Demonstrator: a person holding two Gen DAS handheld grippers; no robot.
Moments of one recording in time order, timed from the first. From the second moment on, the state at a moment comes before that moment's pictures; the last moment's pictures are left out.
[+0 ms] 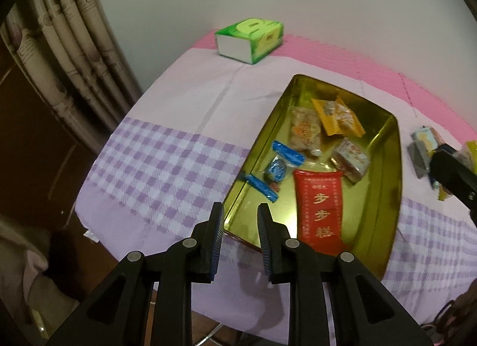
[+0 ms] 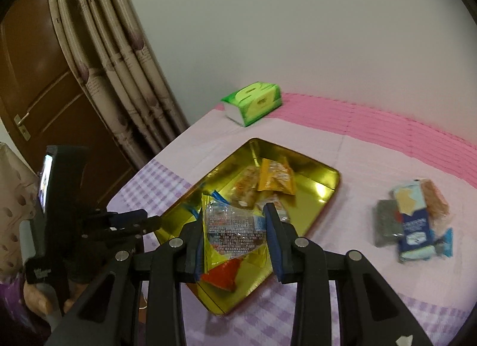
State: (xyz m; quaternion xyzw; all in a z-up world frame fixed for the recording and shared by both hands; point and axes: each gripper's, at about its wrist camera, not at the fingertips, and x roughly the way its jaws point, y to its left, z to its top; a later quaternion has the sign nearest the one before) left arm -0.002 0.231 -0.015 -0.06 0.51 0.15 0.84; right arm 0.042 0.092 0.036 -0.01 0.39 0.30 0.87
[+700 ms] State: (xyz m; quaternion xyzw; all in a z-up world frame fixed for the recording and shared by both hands) left arm 0.002 0.252 -0.023 -0.08 0.52 0.18 0.83; right arm 0.084 0.137 -0.011 -0.03 0.43 0.31 0.85
